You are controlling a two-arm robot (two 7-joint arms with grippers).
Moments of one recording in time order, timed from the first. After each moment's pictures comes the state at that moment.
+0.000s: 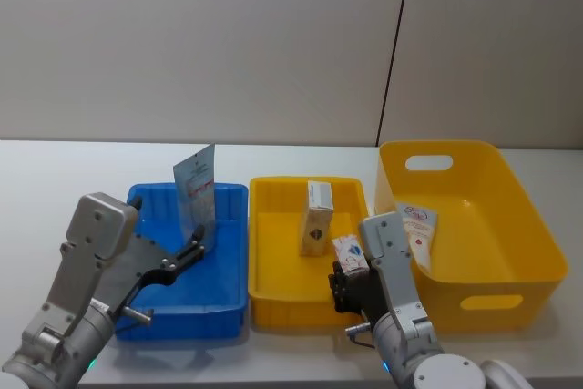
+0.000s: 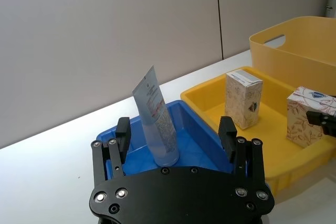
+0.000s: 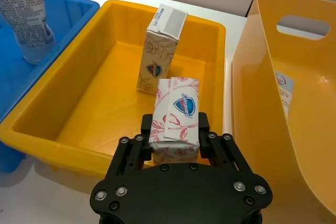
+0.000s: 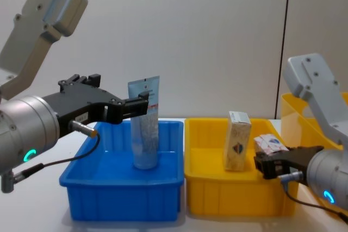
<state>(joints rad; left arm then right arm) -0.24 0.38 0.45 -1.63 -0.20 0.01 -0.01 0.24 0.12 -0.38 -1.41 0.05 0.29 -0.14</state>
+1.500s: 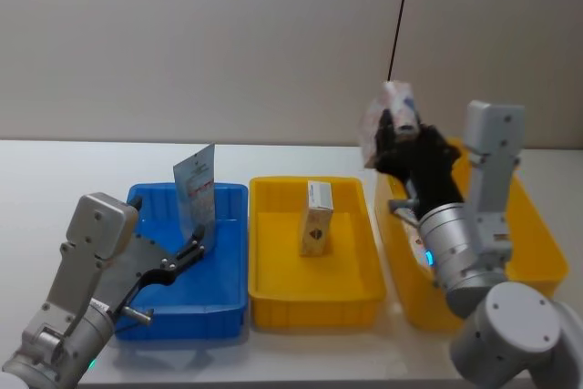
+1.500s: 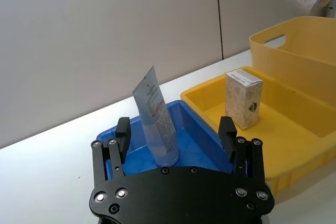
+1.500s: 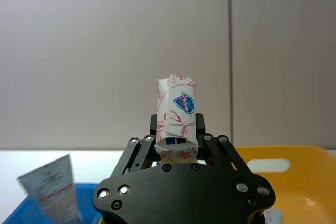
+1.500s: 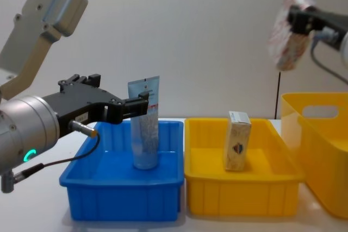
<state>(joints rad) -0.24 0.38 0.45 -1.63 -0.20 0.01 -0.01 0.28 0.06 -0.22 -1.57 0.17 0.00 -0.08</state>
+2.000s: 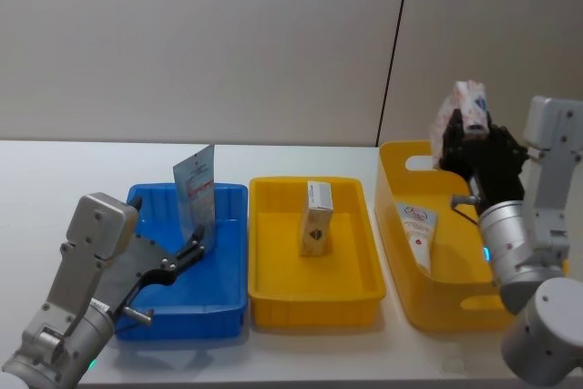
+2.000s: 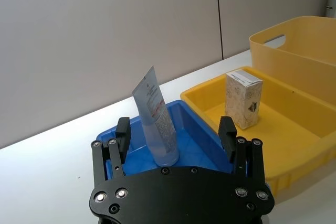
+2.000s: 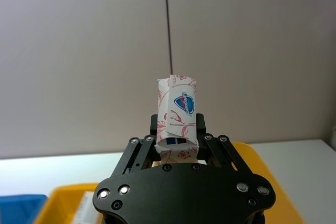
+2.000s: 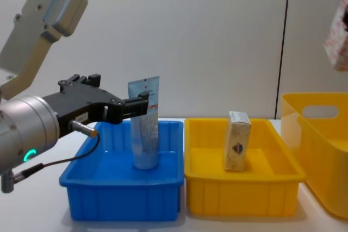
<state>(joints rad) -0.24 0.38 0.45 -1.63 -0.20 0.01 -0.01 0.26 0.10 -0.12 -1.61 0.13 0.05 -0.14</state>
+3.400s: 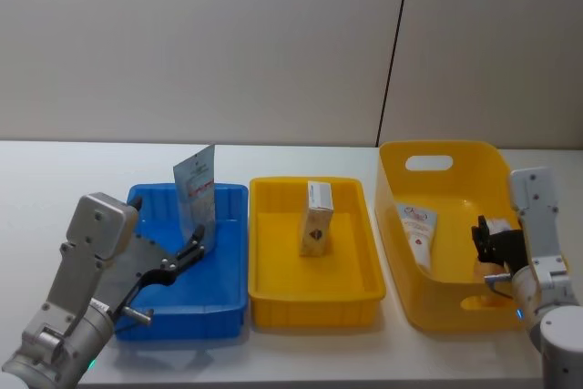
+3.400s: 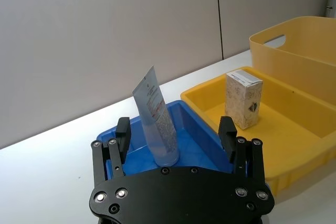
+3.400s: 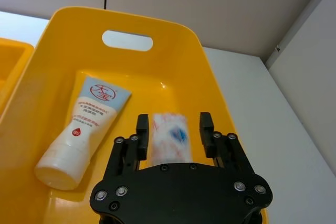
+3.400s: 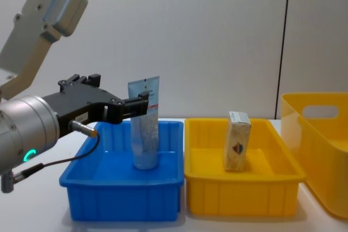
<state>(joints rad) -0.24 0.38 0.45 -1.63 -0.20 0.01 -0.01 0.27 0.21 -0.11 -1.42 -0.03 0.32 -0.16</state>
